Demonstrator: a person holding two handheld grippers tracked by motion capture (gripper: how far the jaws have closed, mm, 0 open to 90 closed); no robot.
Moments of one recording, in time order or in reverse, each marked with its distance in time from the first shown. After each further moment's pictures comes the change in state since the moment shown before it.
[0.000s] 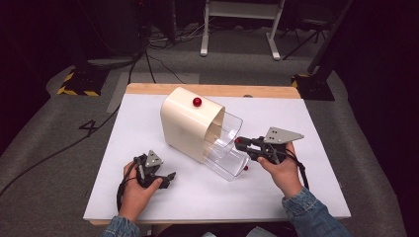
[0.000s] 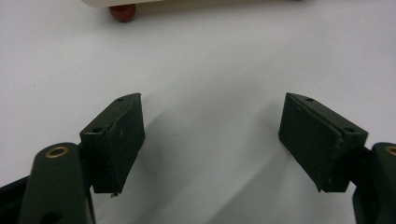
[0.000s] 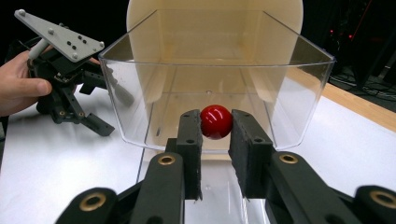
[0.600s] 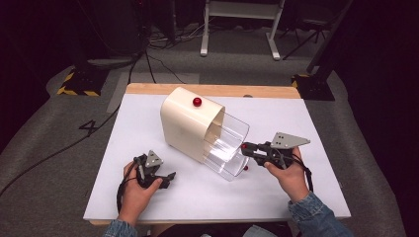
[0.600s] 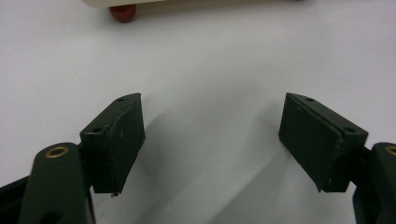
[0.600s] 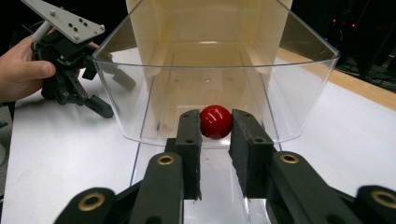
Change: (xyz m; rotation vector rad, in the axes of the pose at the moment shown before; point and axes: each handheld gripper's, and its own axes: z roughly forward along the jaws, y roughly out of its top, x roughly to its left) left arm 0.000 0.000 0.000 -0.004 0.005 0.003; right arm -0.004 -0.018 -0.013 0.023 0.009 0.023
